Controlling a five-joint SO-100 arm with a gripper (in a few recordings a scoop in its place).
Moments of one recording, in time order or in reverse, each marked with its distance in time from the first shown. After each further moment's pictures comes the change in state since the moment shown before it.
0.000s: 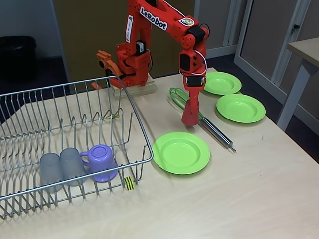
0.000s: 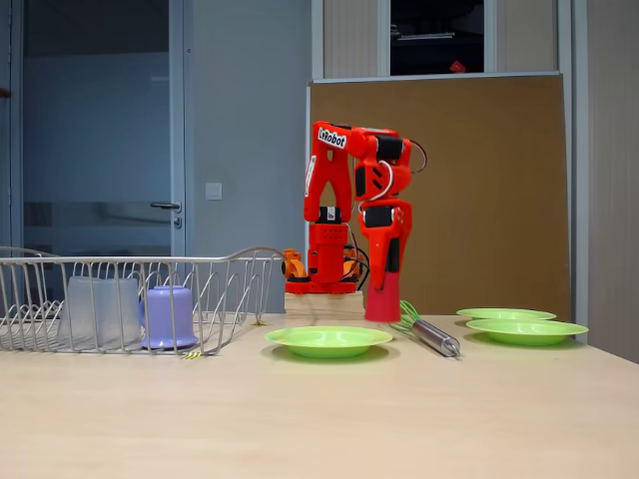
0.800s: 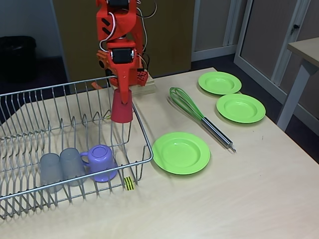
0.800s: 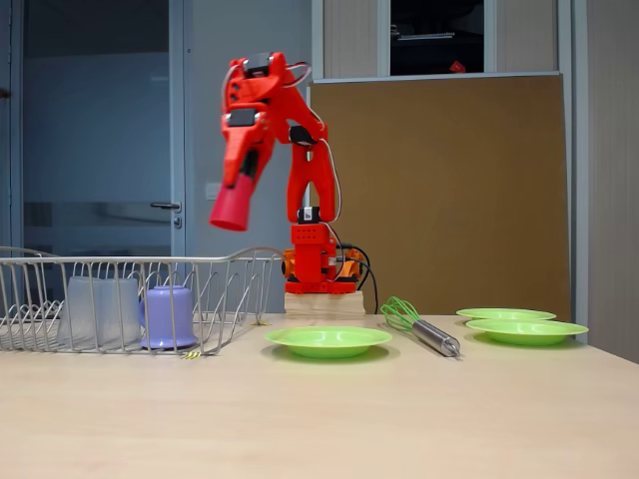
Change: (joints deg) arm 47.9 -3.4 -39.0 23.6 -60.9
